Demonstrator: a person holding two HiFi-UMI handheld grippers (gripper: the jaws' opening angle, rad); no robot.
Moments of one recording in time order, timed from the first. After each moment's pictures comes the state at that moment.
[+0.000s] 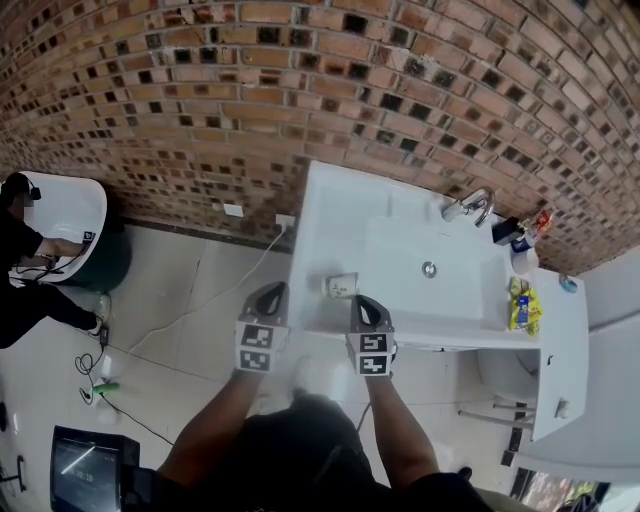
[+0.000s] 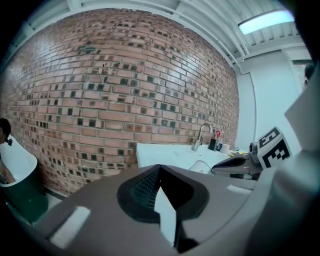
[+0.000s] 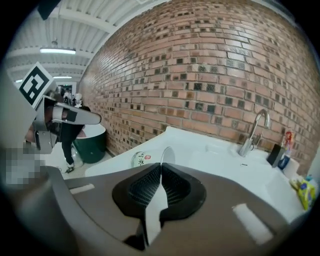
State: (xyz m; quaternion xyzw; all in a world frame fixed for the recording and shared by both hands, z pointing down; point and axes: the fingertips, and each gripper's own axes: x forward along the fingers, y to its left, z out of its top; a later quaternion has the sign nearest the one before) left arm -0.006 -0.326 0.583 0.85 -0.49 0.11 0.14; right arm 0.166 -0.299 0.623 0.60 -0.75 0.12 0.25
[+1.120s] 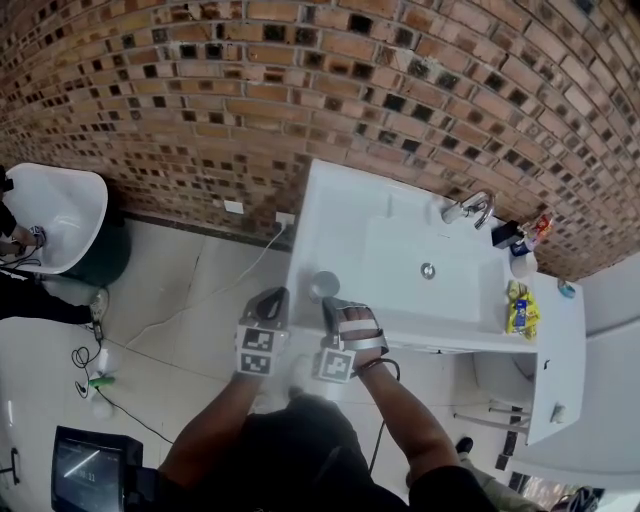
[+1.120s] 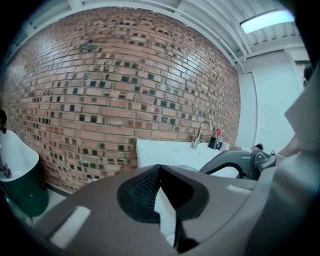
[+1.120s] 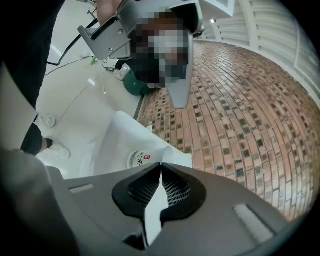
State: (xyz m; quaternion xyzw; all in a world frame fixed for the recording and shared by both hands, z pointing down) left arm -0.002 -0.309 0.595 0.85 -0.49 0.12 0.16; right arm 0.081 -0.283 0.640 0.34 -0.67 -0.34 0.57
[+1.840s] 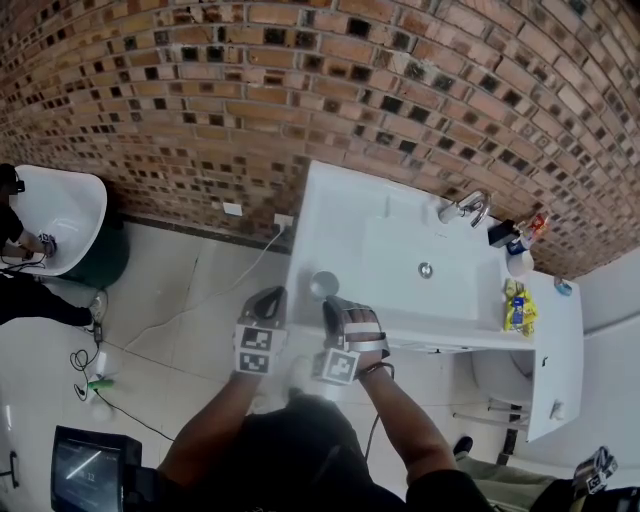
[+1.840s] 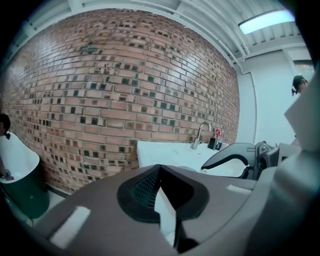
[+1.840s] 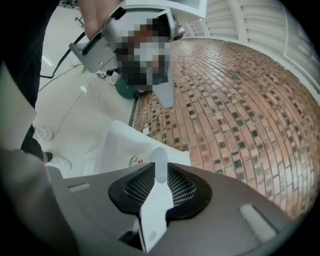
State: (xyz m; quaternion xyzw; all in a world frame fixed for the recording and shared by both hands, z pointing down) left arm -0.009 -0.306 0.589 0.85 -0.49 0.11 0.15; right arm 0.083 -0.276 0.622 0.38 -0.68 -0.30 0.55
